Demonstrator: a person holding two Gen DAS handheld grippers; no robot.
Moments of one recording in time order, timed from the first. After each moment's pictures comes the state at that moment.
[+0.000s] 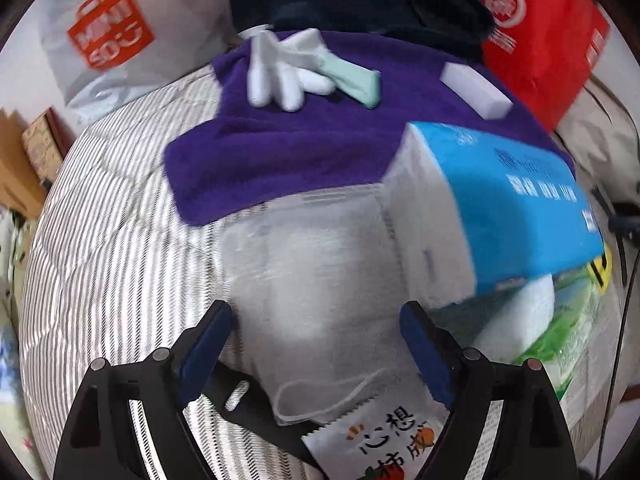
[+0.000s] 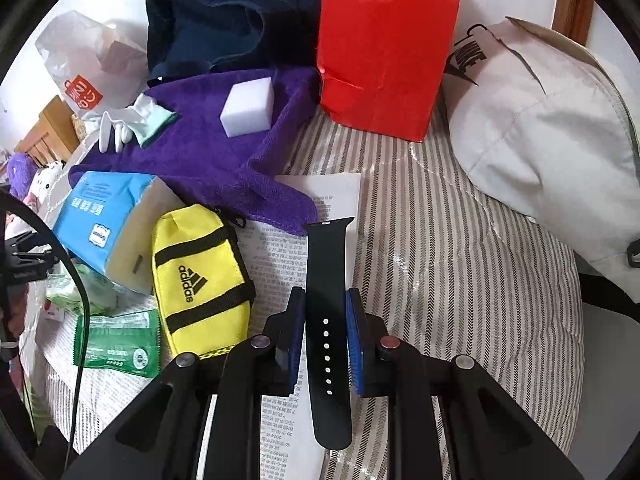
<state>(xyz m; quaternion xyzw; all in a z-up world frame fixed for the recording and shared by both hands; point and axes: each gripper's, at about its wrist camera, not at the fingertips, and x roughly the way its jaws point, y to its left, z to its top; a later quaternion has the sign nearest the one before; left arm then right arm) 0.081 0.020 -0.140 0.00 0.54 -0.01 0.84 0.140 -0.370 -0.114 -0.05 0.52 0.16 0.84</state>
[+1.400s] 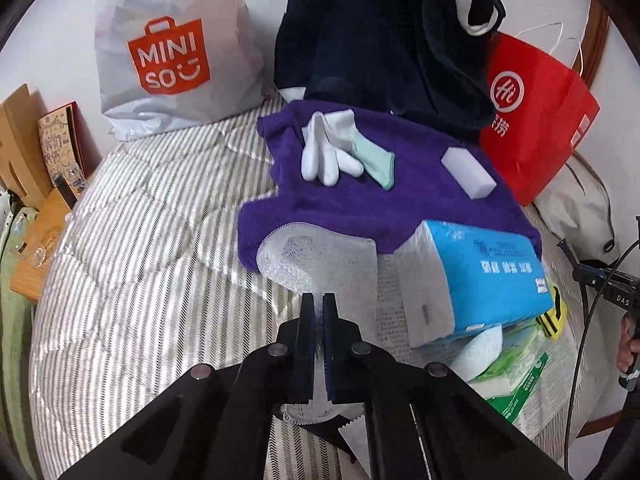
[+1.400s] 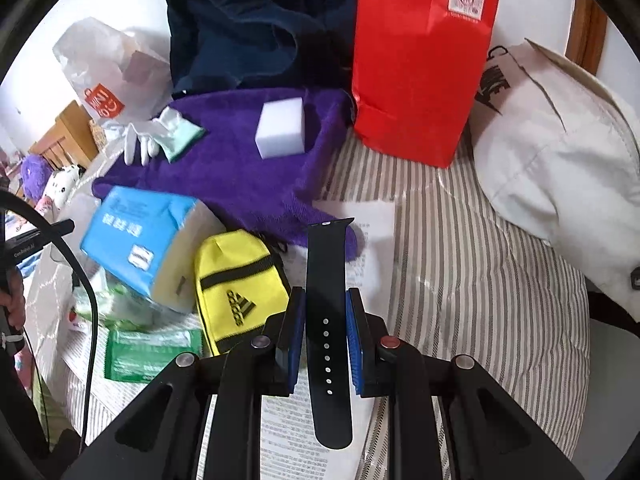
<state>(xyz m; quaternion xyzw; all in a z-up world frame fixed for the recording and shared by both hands) 0.065 0.071 -0.090 -0.08 0.46 -0.01 0.88 0.142 -0.352 -0.091 -0.04 0.50 0.18 0.84</state>
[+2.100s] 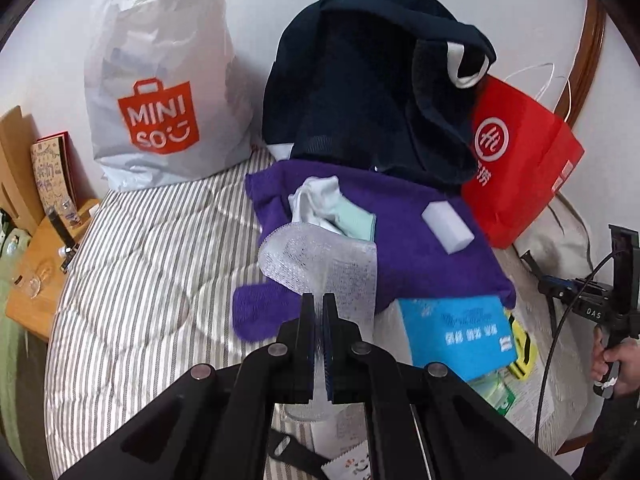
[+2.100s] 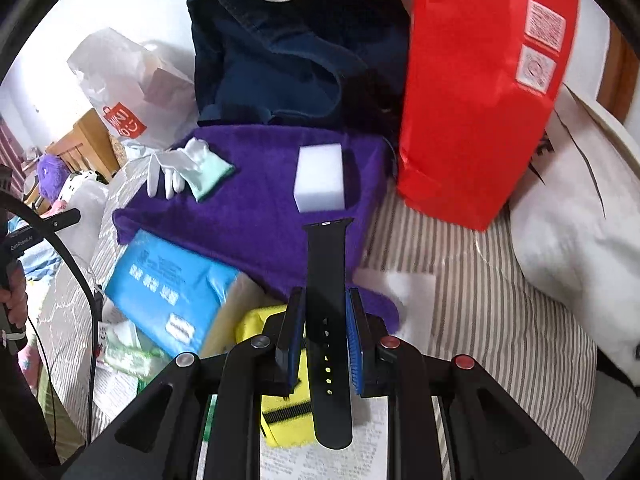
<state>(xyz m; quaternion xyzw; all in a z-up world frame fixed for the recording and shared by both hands) 0.090 0.080 -0.042 -0.10 0.42 -0.04 0.90 0.179 -0.312 -0.066 -0.04 0.48 0.22 0.85</state>
